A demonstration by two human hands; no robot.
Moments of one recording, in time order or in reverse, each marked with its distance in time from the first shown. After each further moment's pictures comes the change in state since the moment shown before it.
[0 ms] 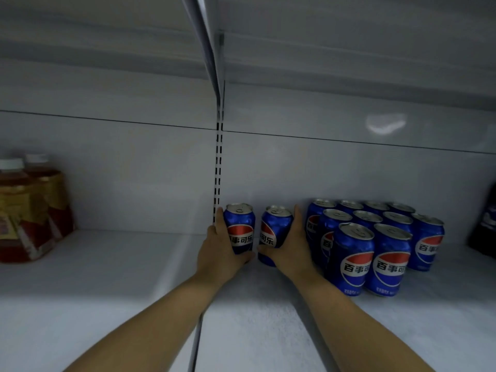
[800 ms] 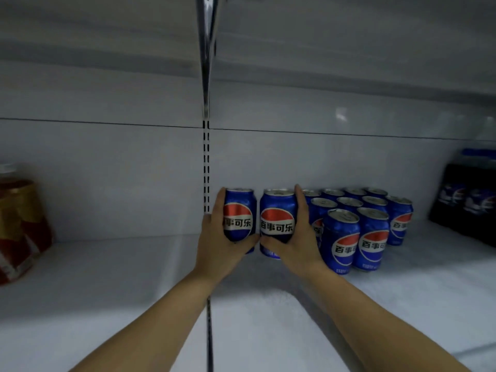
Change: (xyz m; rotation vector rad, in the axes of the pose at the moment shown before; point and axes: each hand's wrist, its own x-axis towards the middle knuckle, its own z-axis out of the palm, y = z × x) left_hand -0.007 0.018 -0.023 -0.341 0.012 0.216; right_hand -0.032 -0.030 -0.016 0.112 0.099 -0.200
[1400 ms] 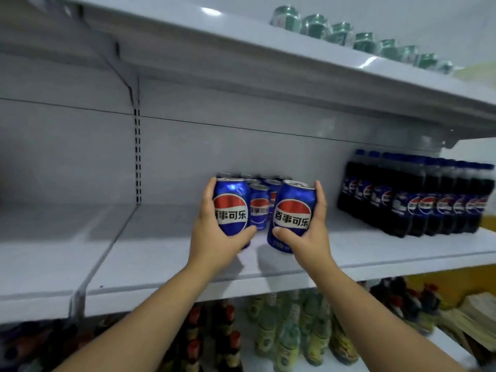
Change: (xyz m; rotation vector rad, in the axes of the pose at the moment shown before) left_hand -0.135 0.163 0.132 -0.089 0.065 0.034; right_hand -0.129 -0.034 -0.221 -0.001 0.119 -0.057
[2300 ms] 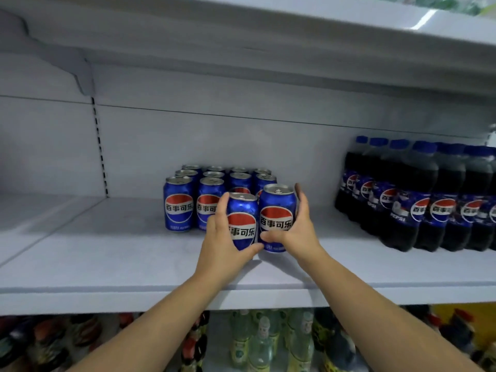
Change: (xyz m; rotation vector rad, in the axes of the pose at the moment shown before) left_hand 0.006 -0.002 0.176 0.327 -0.018 -0.126; right_hand 0.081 0.106 -0.108 0.186 -0.266 0.247
